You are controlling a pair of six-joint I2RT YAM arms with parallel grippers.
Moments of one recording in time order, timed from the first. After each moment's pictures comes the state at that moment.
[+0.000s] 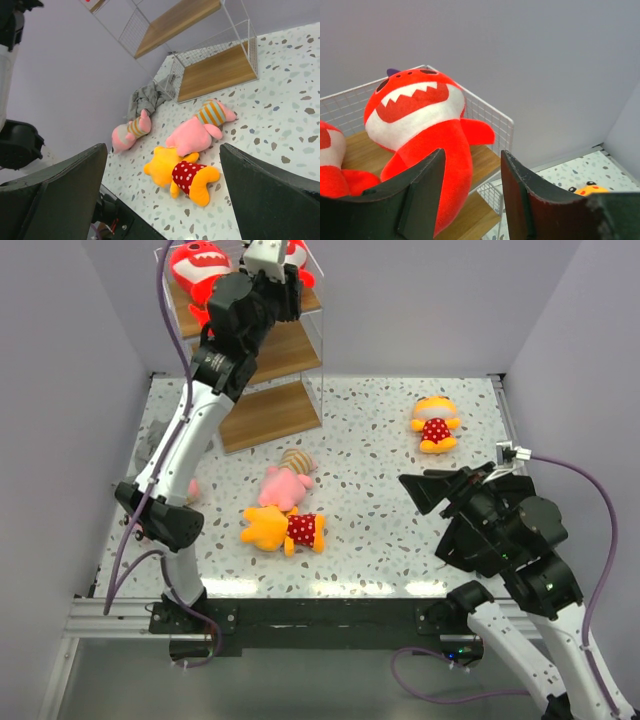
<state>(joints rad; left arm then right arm) -0.47 1.87 2.29 -0.26 -0.16 0.02 0.44 0.46 0.87 -0.37 -0.16 0.67</state>
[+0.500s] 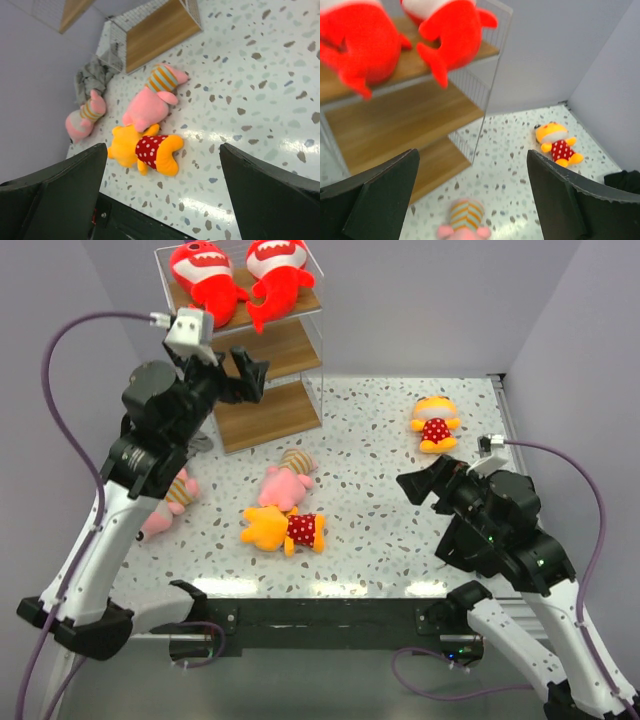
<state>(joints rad) -0.47 1.22 1.65 -0.35 -0.11 -0.14 0.44 0.59 0.94 -0.61 -0.03 0.67</state>
